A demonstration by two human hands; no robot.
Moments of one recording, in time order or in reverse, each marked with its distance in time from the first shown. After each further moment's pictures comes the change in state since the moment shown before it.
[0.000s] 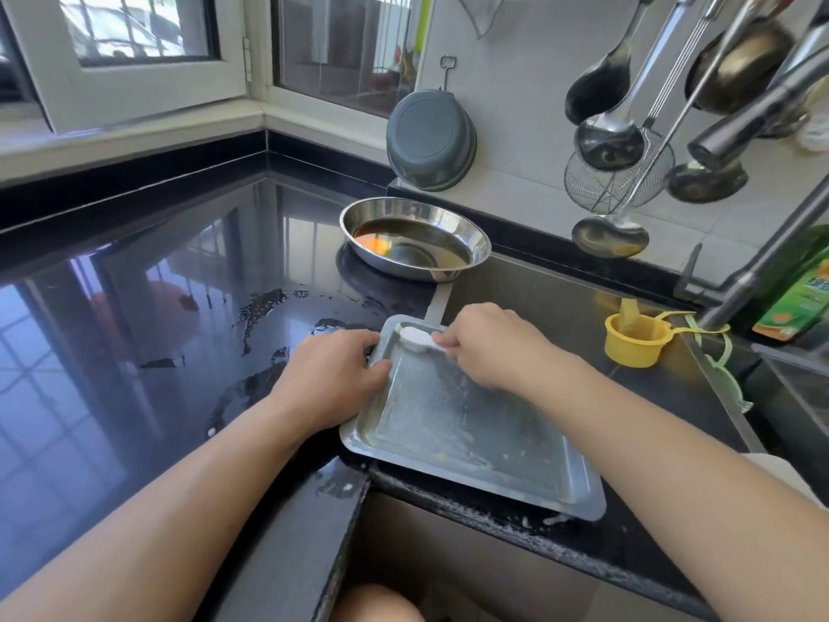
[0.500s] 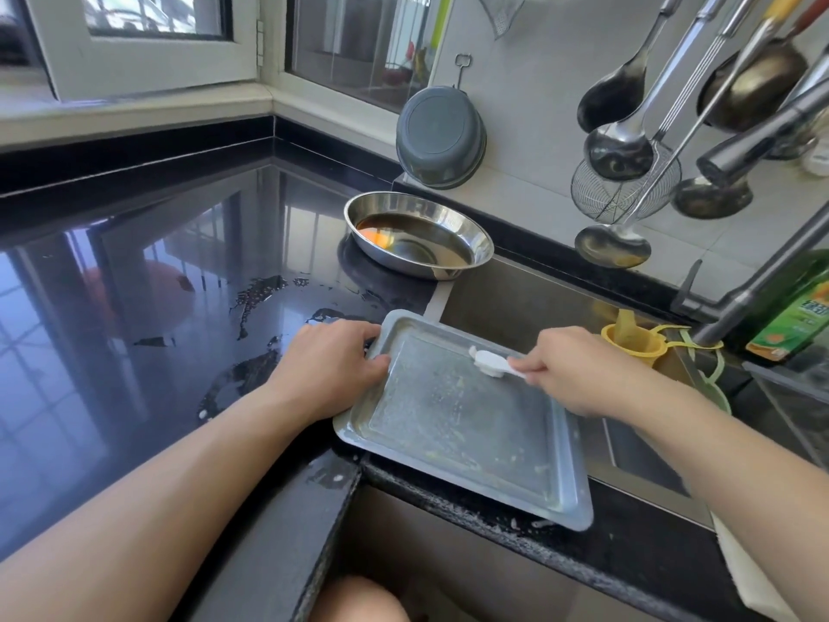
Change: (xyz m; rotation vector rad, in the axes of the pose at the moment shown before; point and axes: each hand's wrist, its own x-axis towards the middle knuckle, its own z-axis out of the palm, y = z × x) left_hand 0.000 0.003 0.001 0.002 0.014 -0.023; right_hand -0.032 0.081 -0.003 -0.113 -0.075 0.041
